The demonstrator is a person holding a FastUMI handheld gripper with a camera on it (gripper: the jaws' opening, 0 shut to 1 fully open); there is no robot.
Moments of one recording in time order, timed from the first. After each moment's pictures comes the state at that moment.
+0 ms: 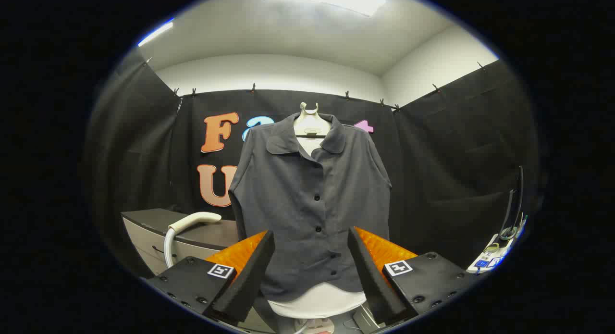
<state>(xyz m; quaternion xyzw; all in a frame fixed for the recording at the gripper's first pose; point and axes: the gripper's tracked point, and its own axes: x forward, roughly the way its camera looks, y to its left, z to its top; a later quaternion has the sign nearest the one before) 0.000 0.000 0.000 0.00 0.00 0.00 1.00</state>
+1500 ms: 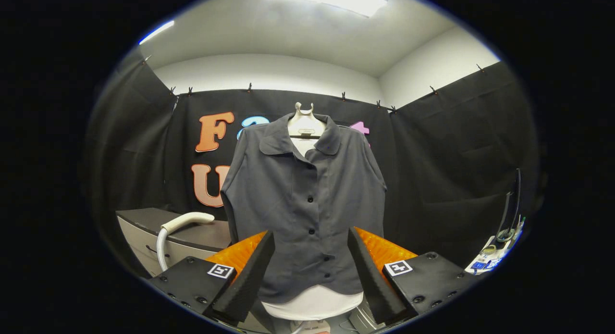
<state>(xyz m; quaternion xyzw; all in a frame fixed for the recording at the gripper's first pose) 0.009 -0.007 0.005 -0.01 -0.01 -0.01 1.00</state>
